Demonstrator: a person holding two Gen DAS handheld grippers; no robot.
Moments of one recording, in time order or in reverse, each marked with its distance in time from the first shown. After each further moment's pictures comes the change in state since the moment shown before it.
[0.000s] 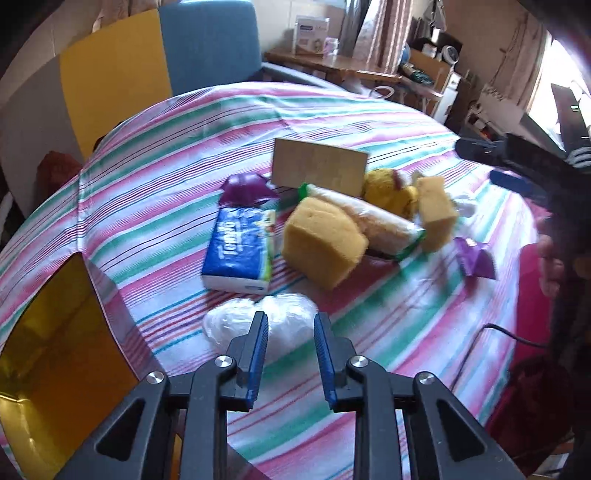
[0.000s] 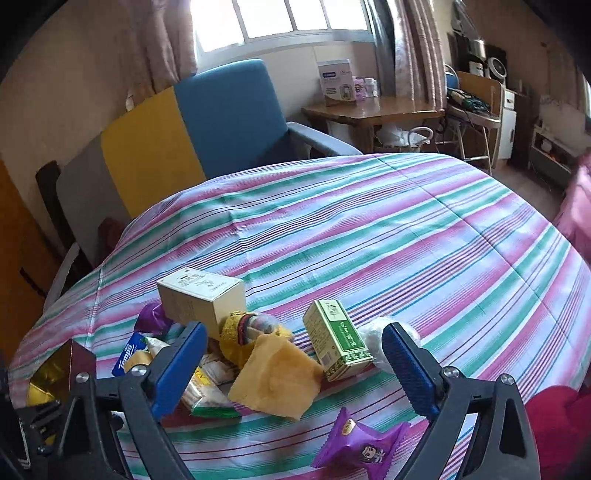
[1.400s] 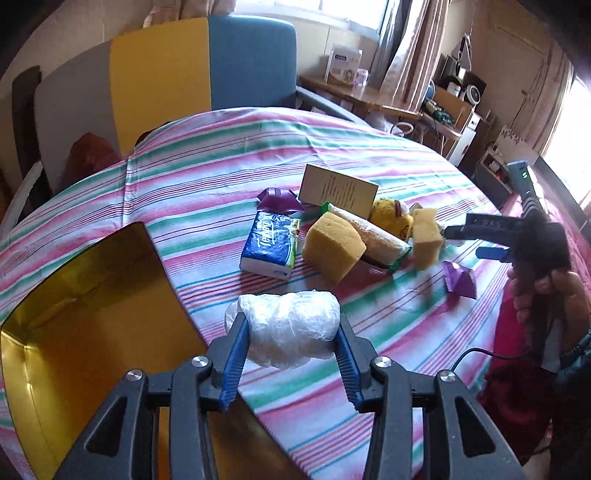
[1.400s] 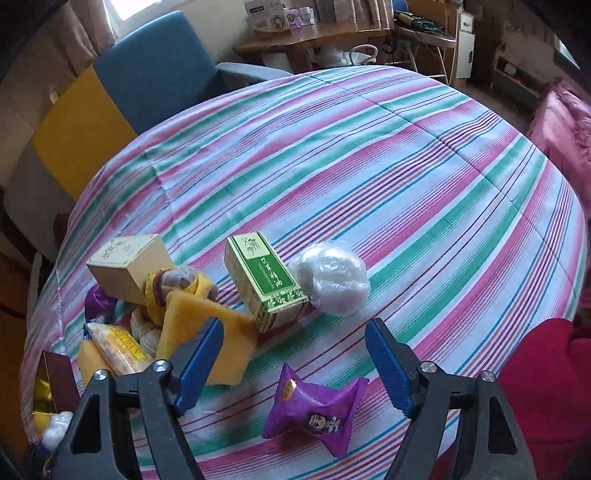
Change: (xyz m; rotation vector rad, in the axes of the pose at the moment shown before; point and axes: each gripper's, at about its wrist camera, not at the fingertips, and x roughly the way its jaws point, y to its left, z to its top) left arm -0.058 0.017 -0.025 -0.161 -0.092 0.025; right arm 0.030 -0.039 -0.017 0.142 0.303 -0.135
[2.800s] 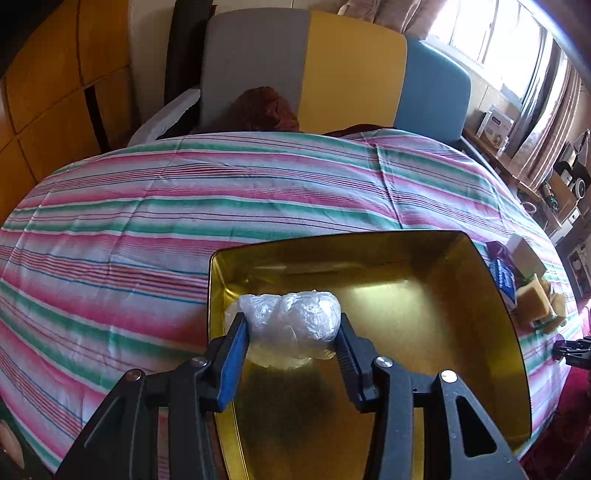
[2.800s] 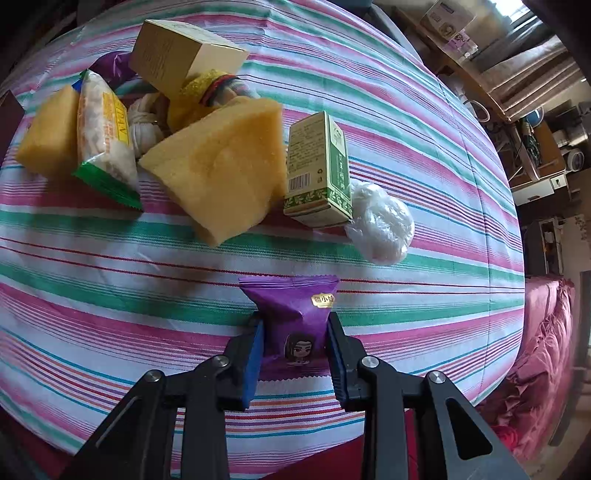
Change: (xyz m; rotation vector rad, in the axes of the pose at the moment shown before) left arm -0.054 0.255 -0.057 -0.381 -0.024 0.313; right arm 0.006 0.025 -0.038 -0.712 0.224 -0.266
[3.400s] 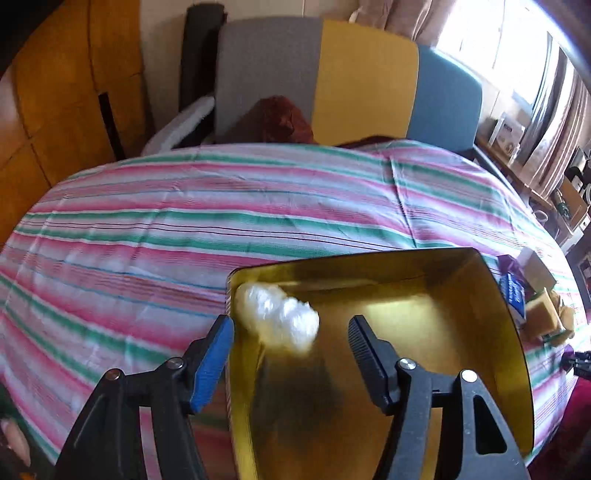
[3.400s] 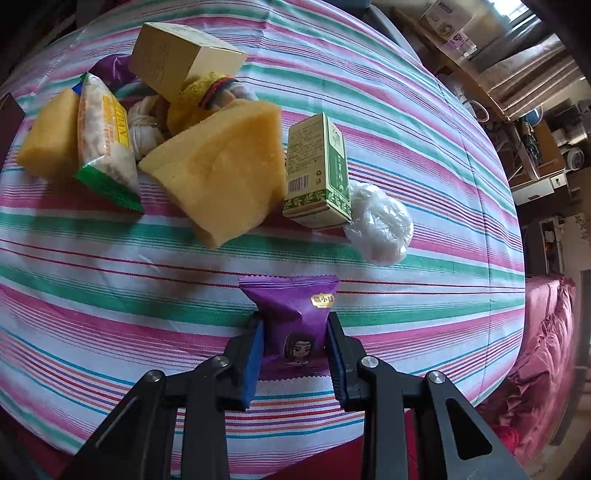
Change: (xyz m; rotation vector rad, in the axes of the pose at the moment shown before) left arm -0.019 0.002 0.001 -0.024 -0.056 0.051; right arm -0.009 -0.013 0.004 0.034 -0.021 -0.015
